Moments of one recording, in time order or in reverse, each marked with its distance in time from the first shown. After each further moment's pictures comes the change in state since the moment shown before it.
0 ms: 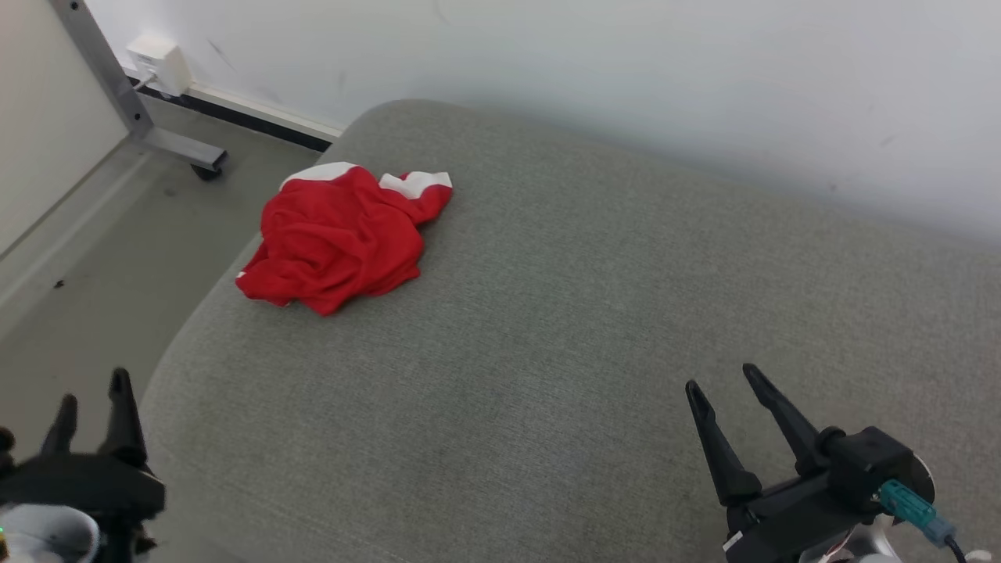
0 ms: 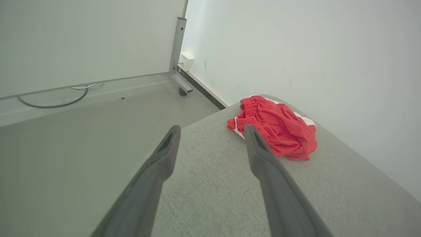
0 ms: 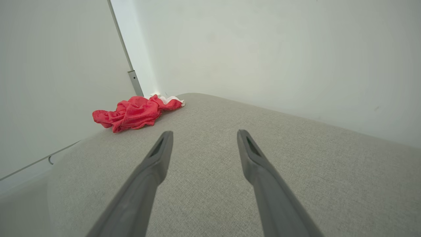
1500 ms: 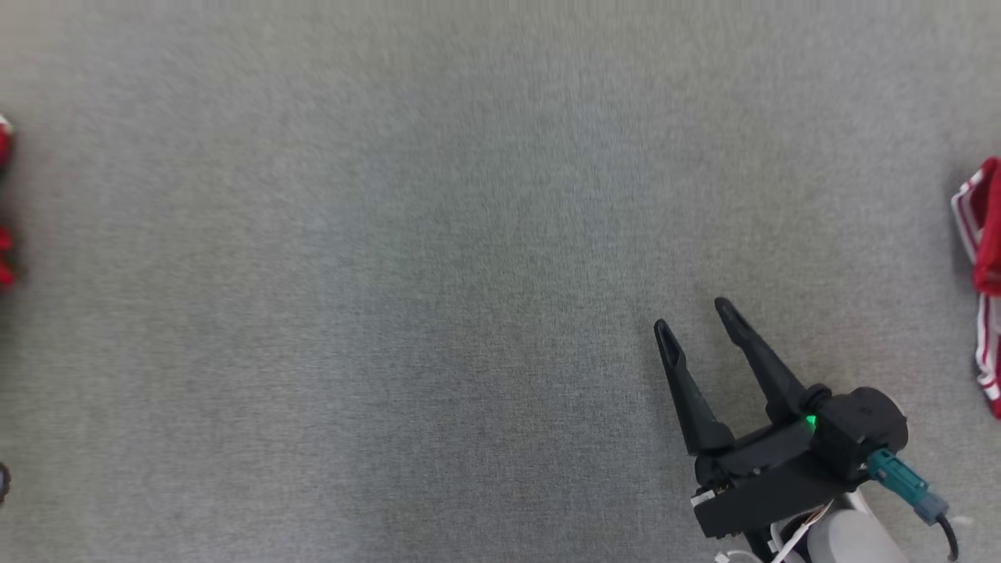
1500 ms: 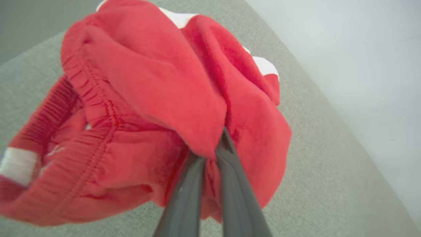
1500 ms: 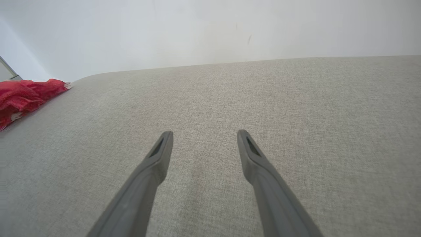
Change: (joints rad) left arm -0.335 0.260 0.213 -0.072 -0.333 0.260 0.660; right arm -0.126 0.021 0.056 -0.083 -0.019 0.000 -0.032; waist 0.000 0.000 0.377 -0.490
